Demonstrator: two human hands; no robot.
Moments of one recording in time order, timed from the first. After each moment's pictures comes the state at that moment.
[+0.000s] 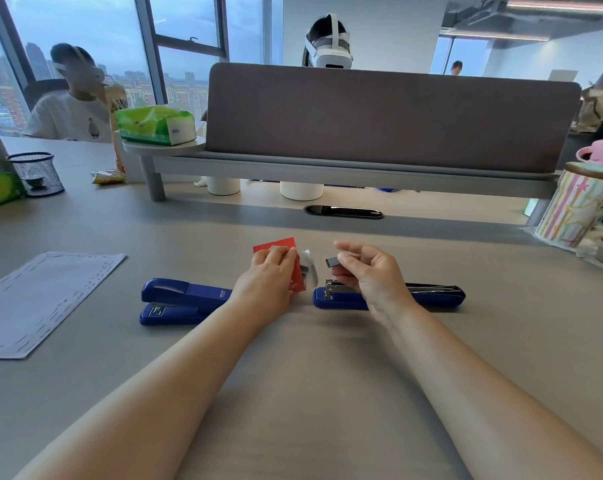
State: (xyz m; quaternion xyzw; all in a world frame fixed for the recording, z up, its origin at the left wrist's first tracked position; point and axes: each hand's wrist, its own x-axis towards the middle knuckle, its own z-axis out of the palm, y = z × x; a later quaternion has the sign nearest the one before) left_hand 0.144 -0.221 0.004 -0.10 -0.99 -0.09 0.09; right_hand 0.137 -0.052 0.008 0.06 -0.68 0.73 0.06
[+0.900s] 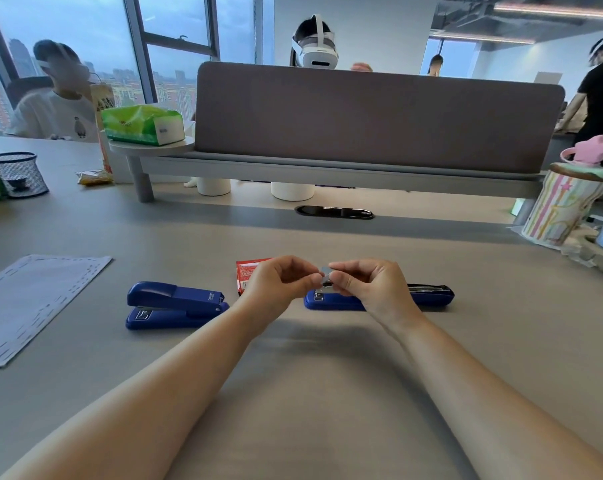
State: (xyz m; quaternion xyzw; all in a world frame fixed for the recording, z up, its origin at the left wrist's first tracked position) left_hand 0.153 -0.199 0.004 -0.13 -0.76 -0.64 0.03; right_hand 0.155 -0.031 0.009 0.15 -0.77 0.62 0.08
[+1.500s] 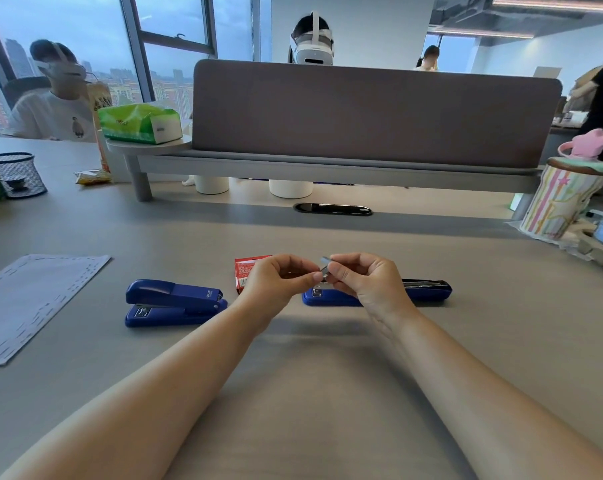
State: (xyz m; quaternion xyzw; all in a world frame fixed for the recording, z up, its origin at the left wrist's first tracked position) left_hand 0.157 -0.194 0.008 -0.07 -0.74 -0.67 0.02; right_hand 0.157 -0.038 0.009 0.08 -0.68 0.73 0.06
